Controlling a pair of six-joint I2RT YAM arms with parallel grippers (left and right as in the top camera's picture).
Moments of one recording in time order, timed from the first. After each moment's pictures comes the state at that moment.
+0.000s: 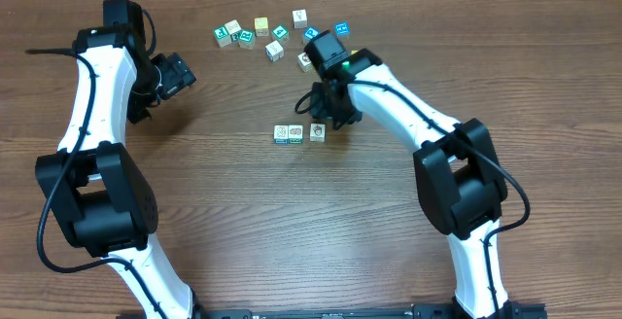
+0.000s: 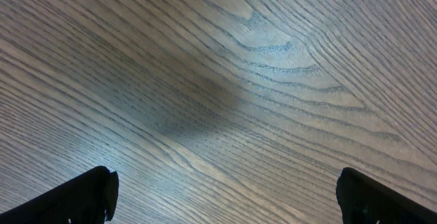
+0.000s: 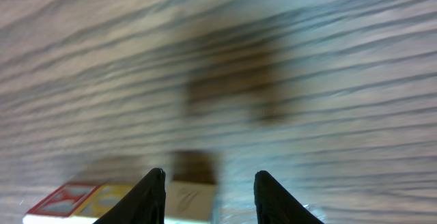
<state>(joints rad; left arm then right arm) 0.16 2.05 1.76 -1.09 0.02 -0.52 0.51 2.23 1.79 -0.90 -0.01 0.65</state>
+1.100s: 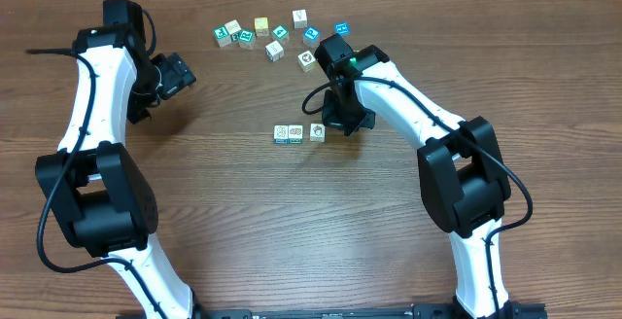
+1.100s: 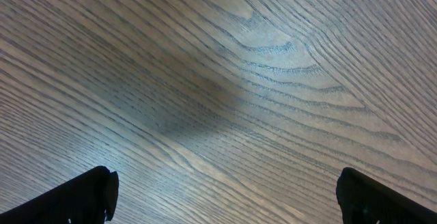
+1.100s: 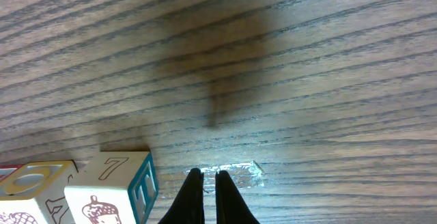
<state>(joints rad) 0.16 2.05 1.76 -1.09 0.02 -0.52 0.50 2.23 1.79 -1.05 0.00 0.64</state>
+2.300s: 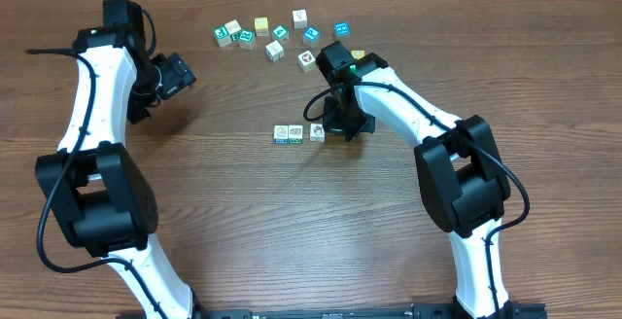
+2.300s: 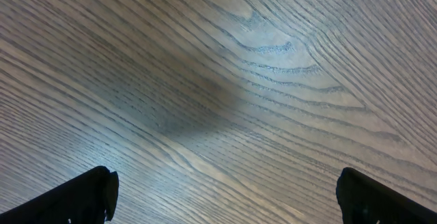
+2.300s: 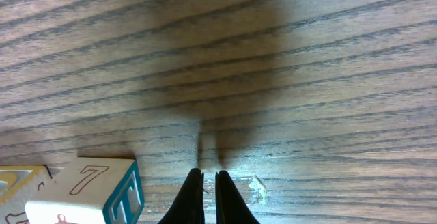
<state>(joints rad) 0.16 2.05 1.76 -1.09 0.02 -0.52 0.50 2.23 1.73 -0.98 -0.02 0.60</state>
